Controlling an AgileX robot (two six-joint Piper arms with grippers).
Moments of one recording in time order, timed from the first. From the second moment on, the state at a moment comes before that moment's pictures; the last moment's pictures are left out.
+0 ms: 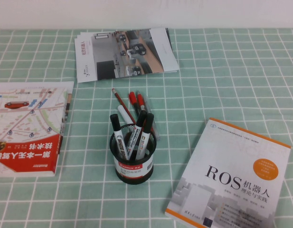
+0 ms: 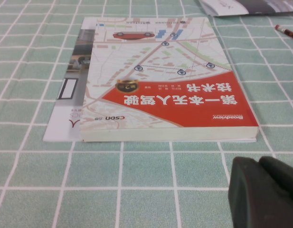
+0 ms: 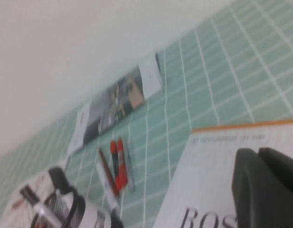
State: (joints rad) right arm 0.08 0.13 -0.09 0.77 0.24 -0.07; left arm -0.06 -0.01 0.02 -0.01 0.38 0.02
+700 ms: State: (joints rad) right arm 0.11 1.19 -0.88 0.52 0.76 -0.17; left arm -0.06 -0.01 0.02 -0.01 0.38 0.02
